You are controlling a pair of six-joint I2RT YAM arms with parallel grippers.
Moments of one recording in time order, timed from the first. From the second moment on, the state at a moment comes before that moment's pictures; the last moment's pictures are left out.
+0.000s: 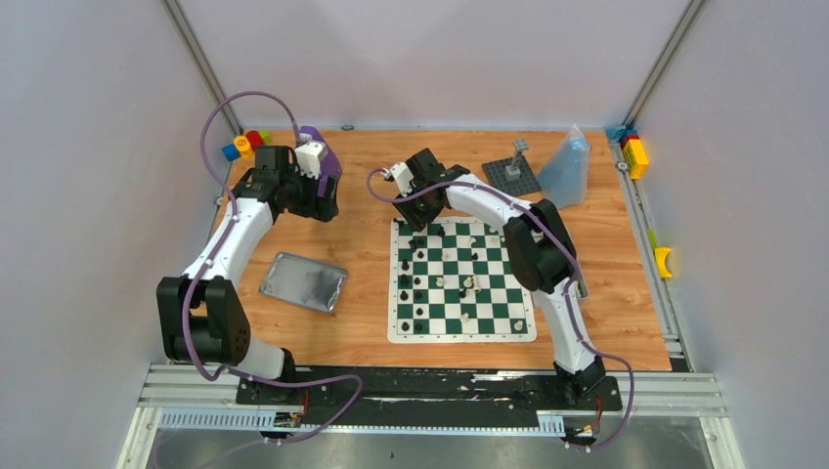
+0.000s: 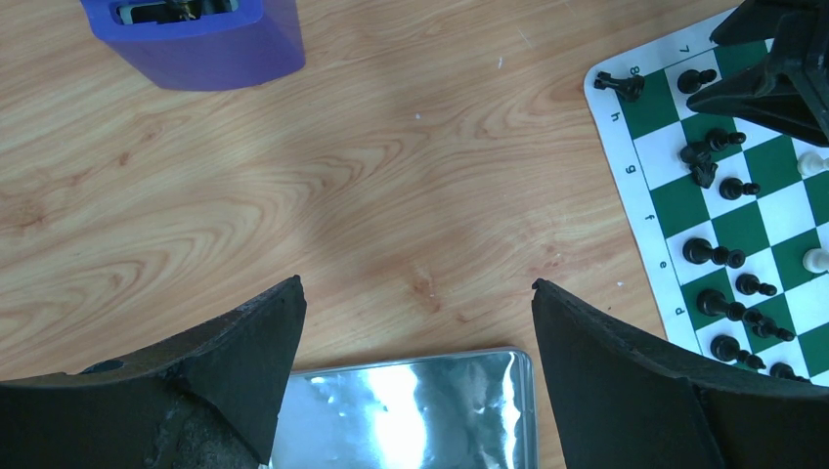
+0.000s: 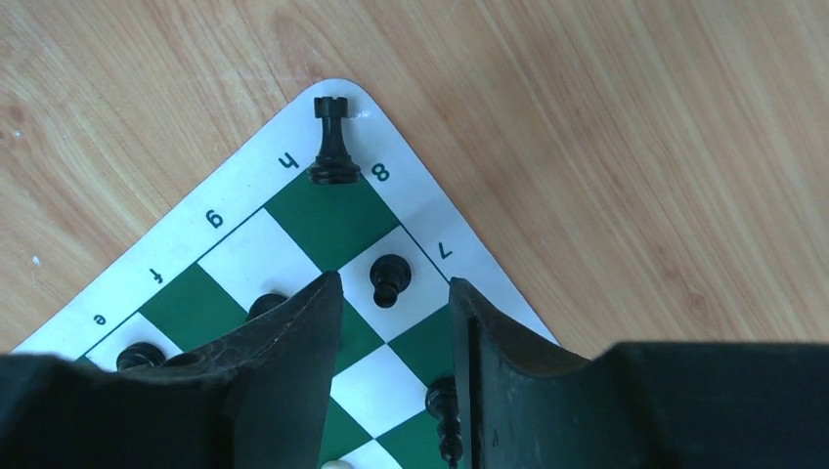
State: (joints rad) left arm -0.05 1.46 1.17 -0.53 0.30 0.18; right arm 0.63 2.27 1.85 -0.62 -0.16 -0.24
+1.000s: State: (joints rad) left arm -0.05 1.46 1.17 -0.53 0.30 0.18; right arm 0.53 2.02 1.61 -0.63 -0.18 -0.23
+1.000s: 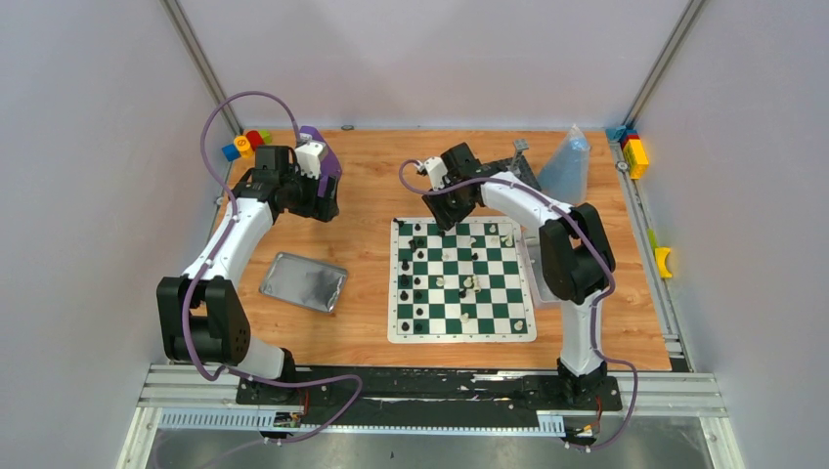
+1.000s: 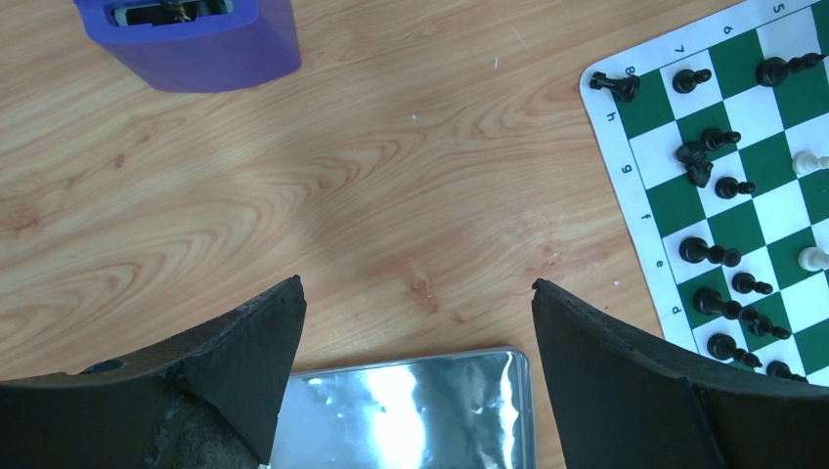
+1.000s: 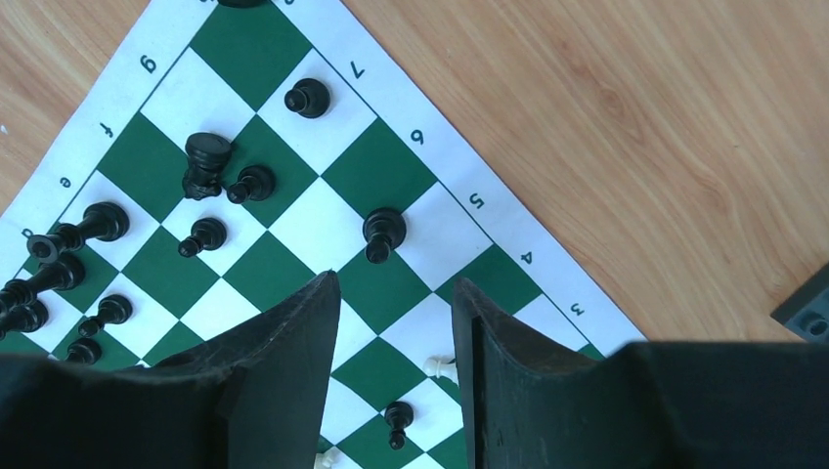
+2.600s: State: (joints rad) left arm -0.05 1.46 1.17 -0.53 0.29 0.19; right arm 0.66 2.07 1.70 -0.66 -0.23 -0.22
